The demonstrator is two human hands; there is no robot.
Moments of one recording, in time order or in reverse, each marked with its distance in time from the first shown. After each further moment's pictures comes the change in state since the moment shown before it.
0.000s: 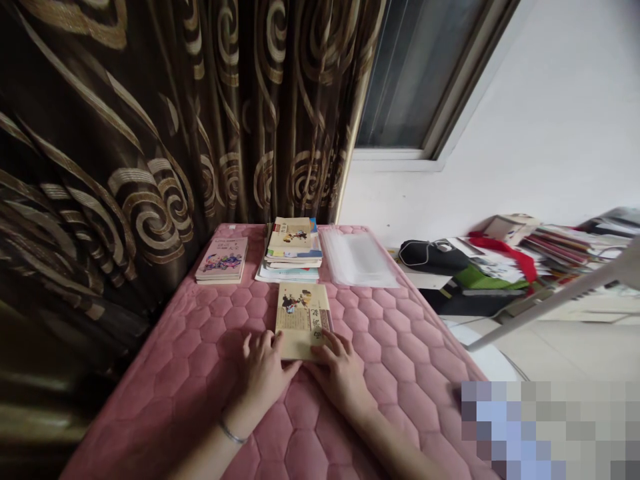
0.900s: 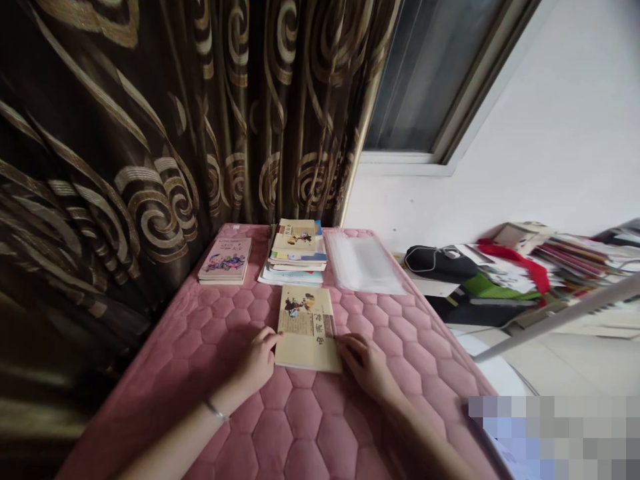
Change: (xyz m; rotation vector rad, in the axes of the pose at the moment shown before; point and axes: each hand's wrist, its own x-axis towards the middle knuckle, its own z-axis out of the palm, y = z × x) left_hand 0.022 -0.045 0.012 -0.430 -0.183 0.119; right_hand 0.019 0.053 -0.027 0.230 -0.188 0.163
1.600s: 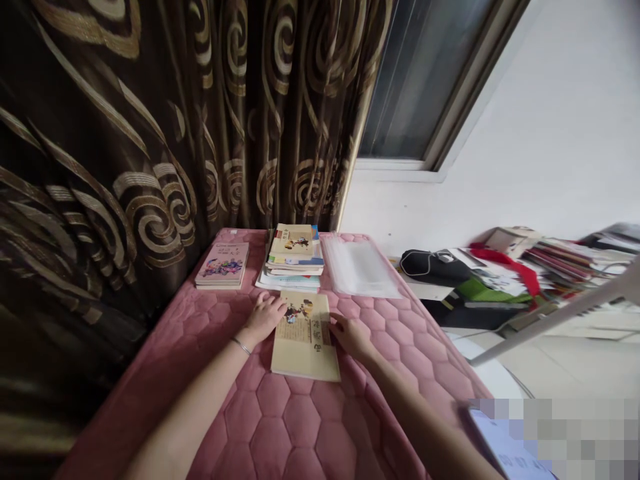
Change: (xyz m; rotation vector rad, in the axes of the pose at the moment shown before) left_hand 0.094 -0.032 0.002 0.686 0.026 0.394; right_hand 0.074 0.001 0.003 -0.205 -0.106 0.217
